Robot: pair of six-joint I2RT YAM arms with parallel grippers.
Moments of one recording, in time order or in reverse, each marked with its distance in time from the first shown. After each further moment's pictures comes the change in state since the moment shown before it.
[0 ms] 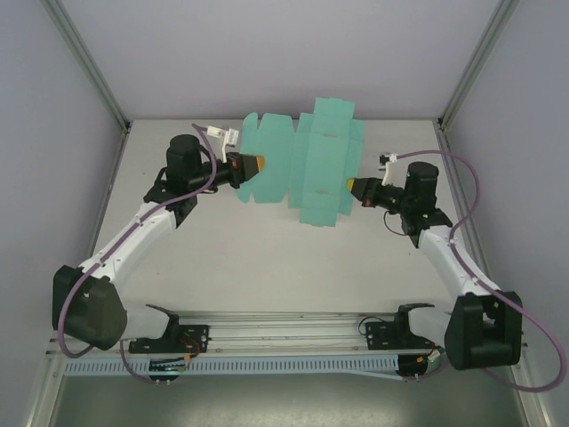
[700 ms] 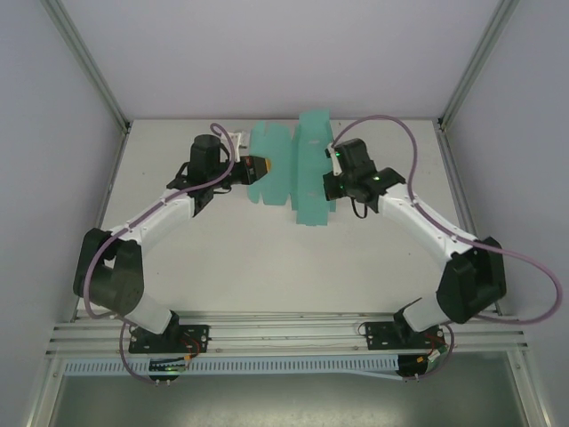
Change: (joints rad) left arm -0.024 0.216 0.033 0.043 -0.077 -0.115; right arm 0.414 0.356 0.478 -0.552 0.846 -0.255
